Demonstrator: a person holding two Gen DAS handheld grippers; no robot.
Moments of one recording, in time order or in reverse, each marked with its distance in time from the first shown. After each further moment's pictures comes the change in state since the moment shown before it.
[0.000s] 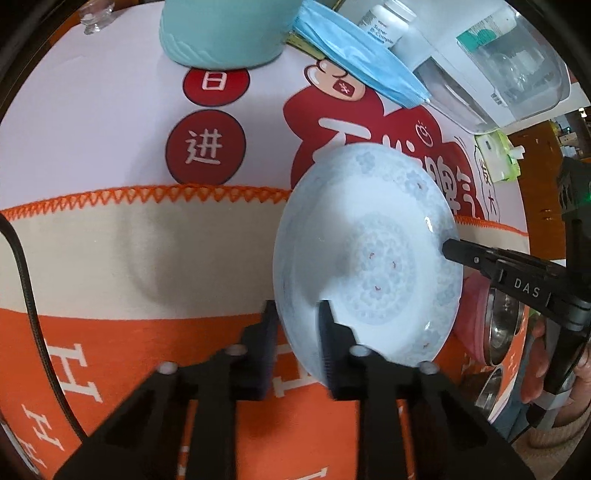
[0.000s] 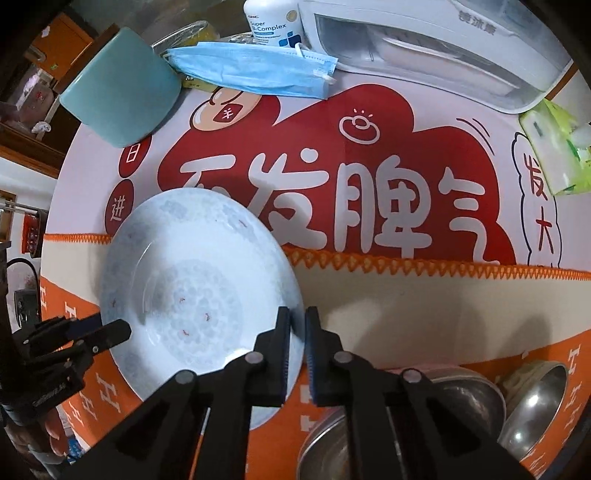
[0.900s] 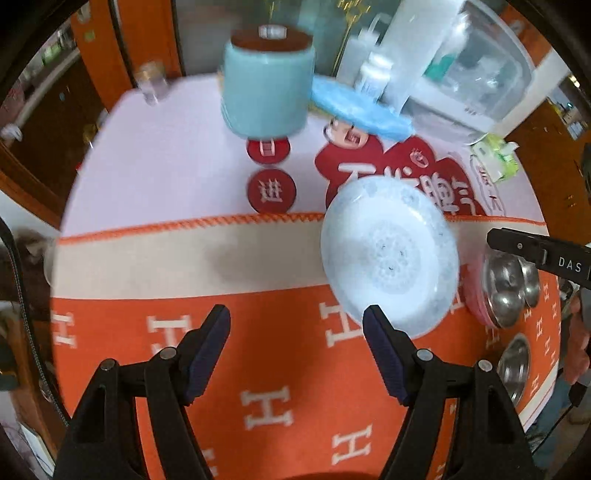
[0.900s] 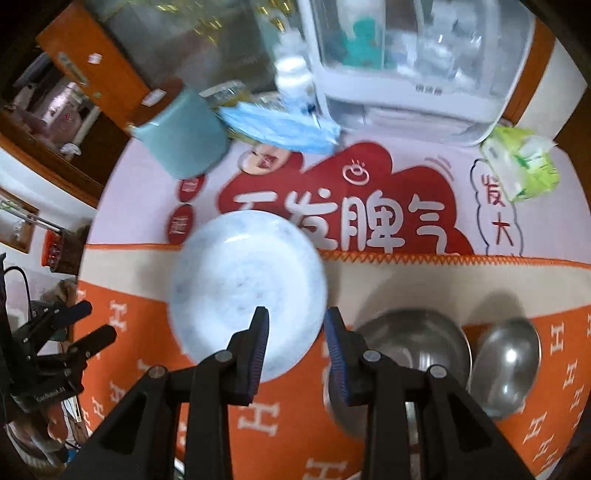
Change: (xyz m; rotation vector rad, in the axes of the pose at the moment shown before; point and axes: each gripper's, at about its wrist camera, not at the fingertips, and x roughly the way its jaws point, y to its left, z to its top) left arm -0.097 0.004 -0.044 0.083 -0.172 0.189; right arm -0.077 0.005 -0.026 0.017 -0.152 0.036
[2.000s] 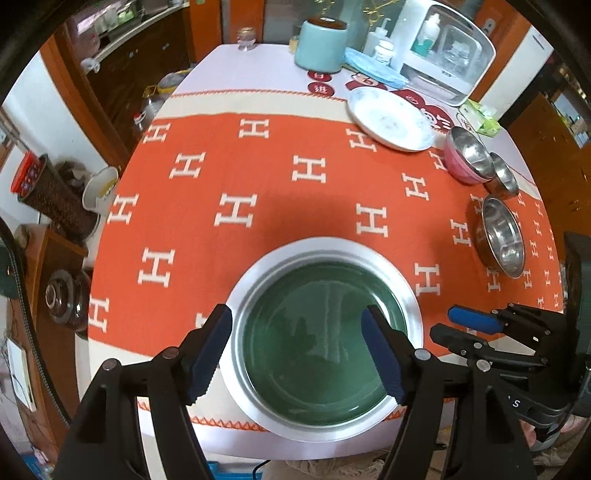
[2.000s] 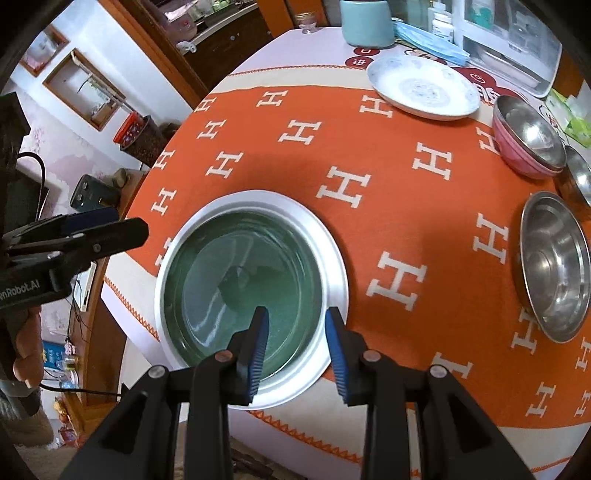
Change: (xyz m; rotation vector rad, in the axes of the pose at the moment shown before) left arm -0.132 0.016 -0.292 -0.092 -0.065 0.084; right arm -0.035 0.135 -0.324 -0.295 0.029 0.177
